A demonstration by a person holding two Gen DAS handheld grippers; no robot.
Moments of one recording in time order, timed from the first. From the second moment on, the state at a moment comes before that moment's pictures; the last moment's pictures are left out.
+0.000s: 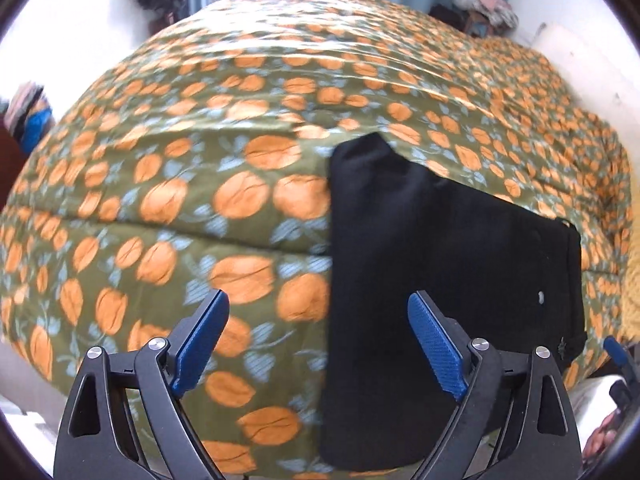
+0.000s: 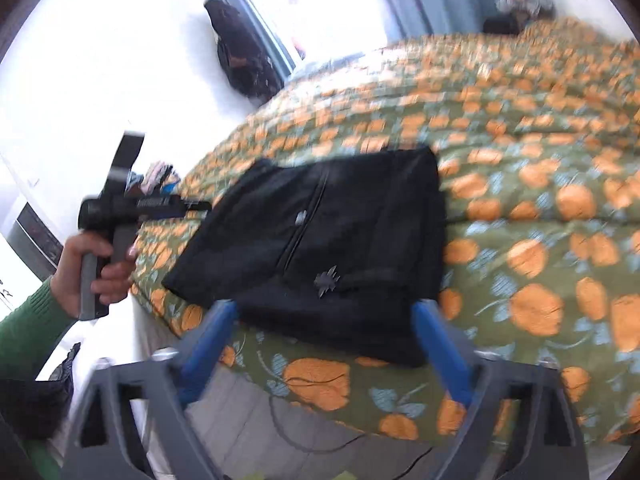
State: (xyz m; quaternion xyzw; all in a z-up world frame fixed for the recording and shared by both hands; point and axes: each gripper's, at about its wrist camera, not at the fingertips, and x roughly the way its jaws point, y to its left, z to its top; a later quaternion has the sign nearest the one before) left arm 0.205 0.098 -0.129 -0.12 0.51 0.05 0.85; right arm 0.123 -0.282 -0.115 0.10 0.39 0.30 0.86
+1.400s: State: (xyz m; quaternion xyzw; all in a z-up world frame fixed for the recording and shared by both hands) left arm 0.264 0.066 -0.132 -0.05 0.49 0.02 0.87; right arm 0.324 -0.274 -0.124 0.14 0.51 0.32 0.79
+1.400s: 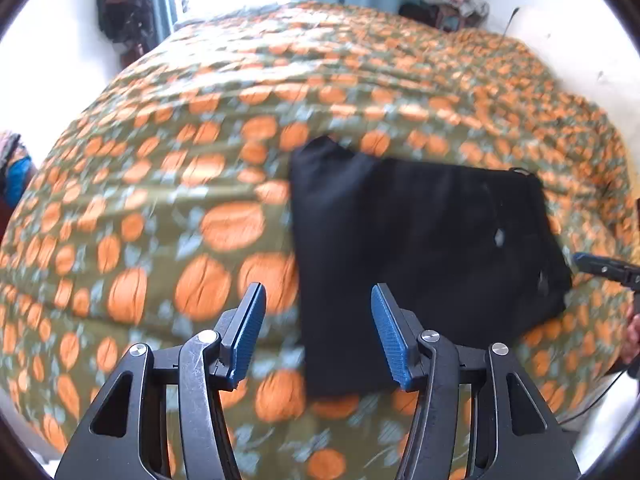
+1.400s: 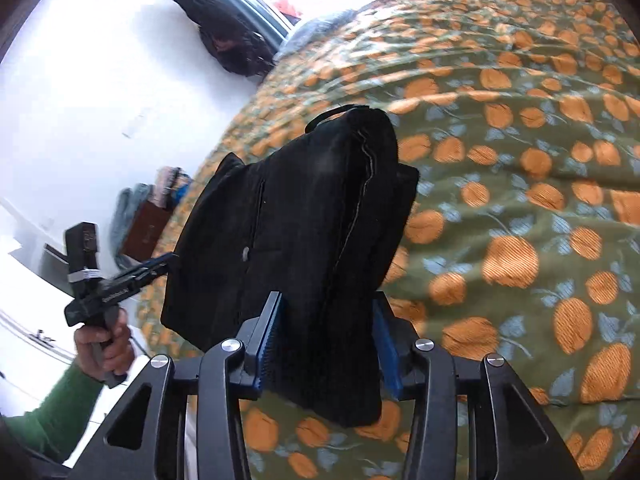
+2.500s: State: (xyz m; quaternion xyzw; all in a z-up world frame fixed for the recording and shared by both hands) left arm 0.101 -0.003 -0.051 -0.04 0.38 0.08 0.92; right arm 0.096 -0.246 -0.052 -0.04 0.39 0.12 0.91
